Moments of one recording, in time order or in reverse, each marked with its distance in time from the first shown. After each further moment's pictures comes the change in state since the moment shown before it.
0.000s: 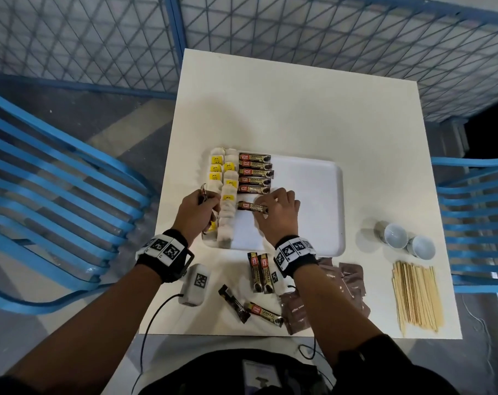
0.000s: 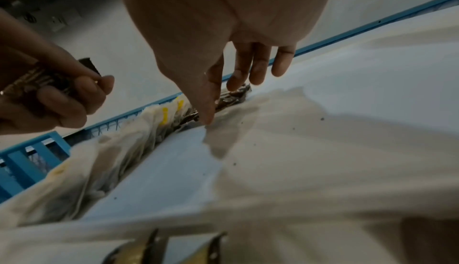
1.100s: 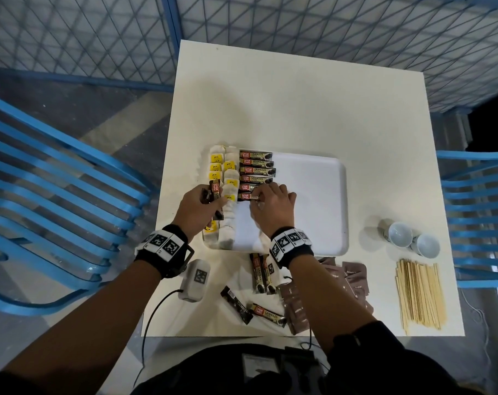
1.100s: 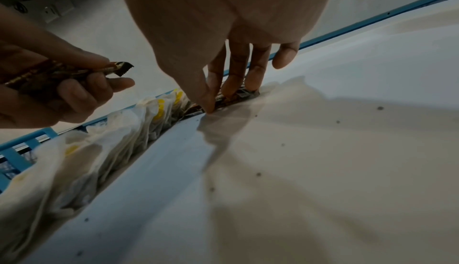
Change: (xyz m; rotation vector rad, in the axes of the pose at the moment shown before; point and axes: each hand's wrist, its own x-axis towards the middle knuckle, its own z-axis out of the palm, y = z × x) left_hand 0.016 0.000 -0.005 0.140 -0.039 0.080; right_hand 0.021 -0.011 0.011 0.014 -0.036 0.022
